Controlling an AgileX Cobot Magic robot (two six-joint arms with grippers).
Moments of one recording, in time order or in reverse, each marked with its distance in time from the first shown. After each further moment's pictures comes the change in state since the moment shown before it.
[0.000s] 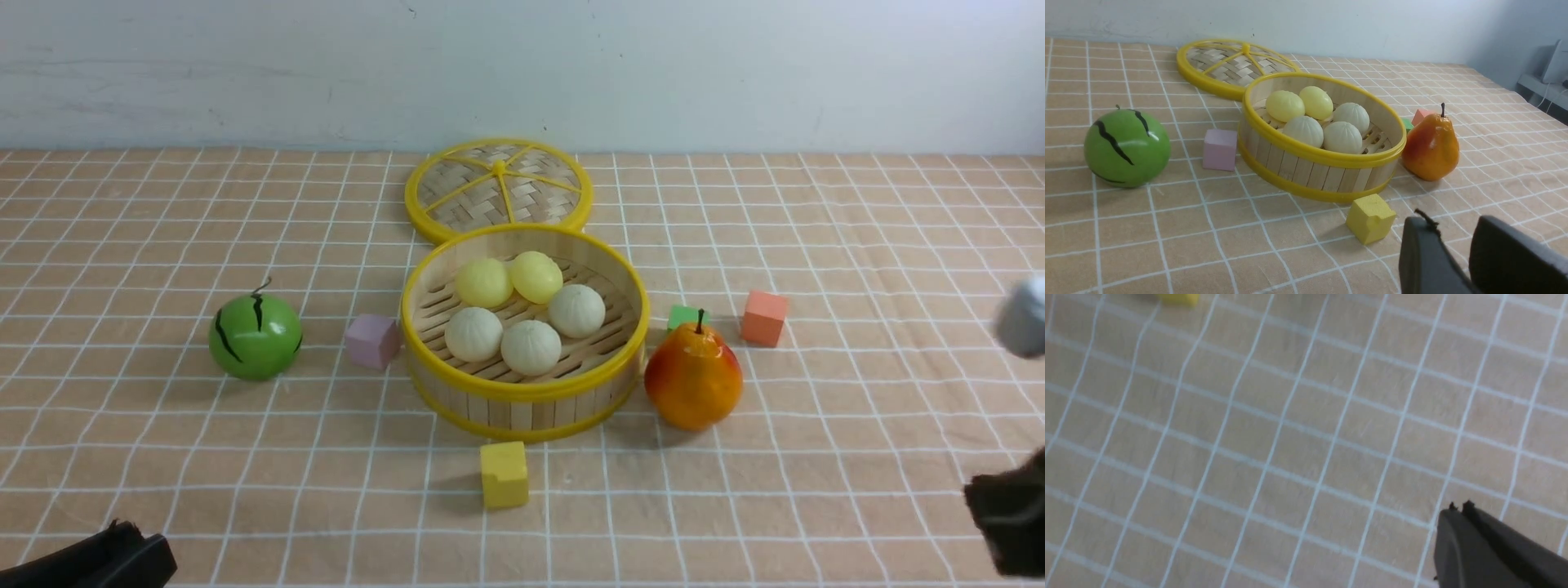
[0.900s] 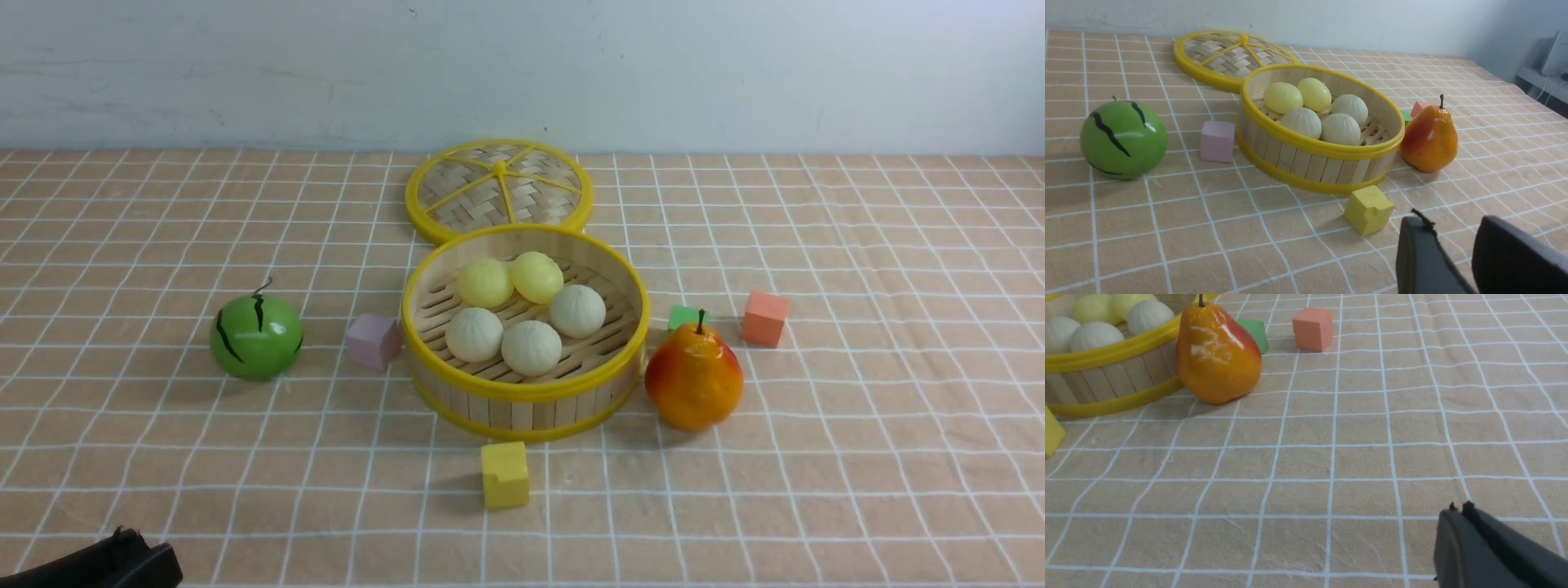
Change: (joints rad) right arm -0.298 -0.838 0.757 -0.048 -0.451 -0.004; left arm 0.000 -0.001 0.000 0.000 0.020 0.000
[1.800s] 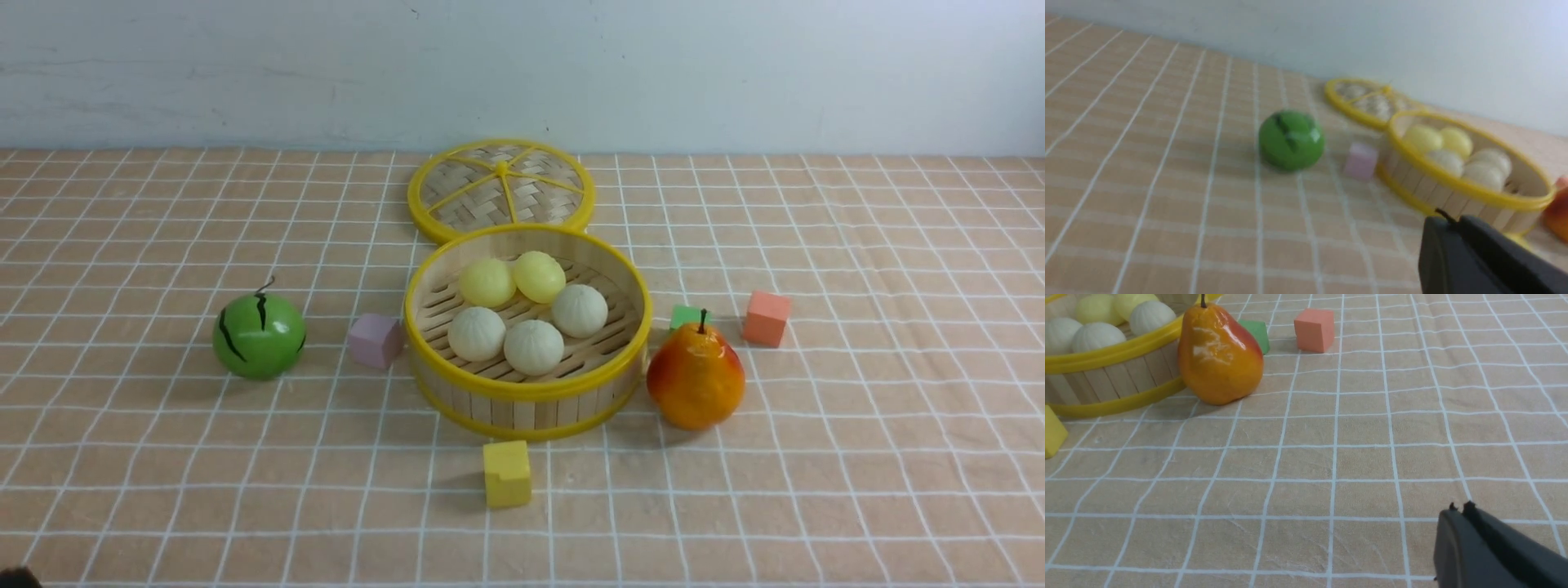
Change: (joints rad) right arm 0.000 0.000 0.000 0.000 -0.001 0.000; left arm 0.318 -0.232 0.150 0.359 0.094 -0.450
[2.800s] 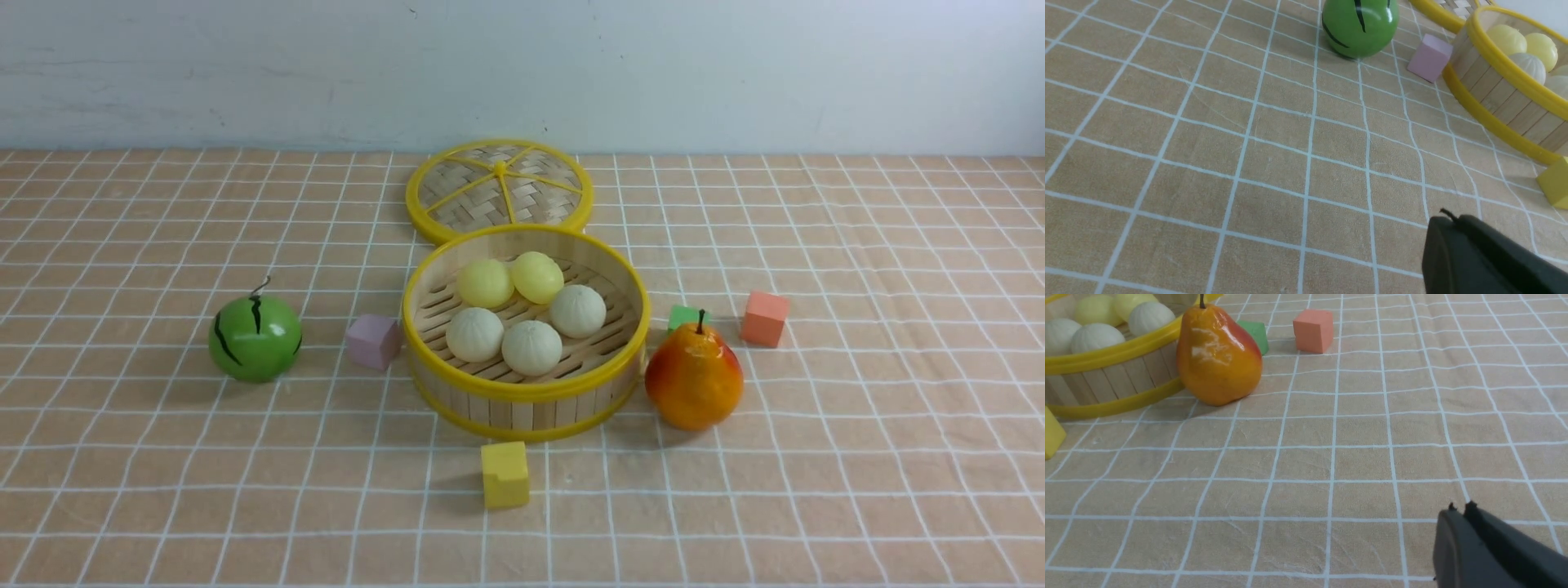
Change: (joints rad) right arm 0.000 0.000 0.000 0.000 -0.002 0.000; left arm 0.023 -0.007 0.020 0.038 0.155 -0.097
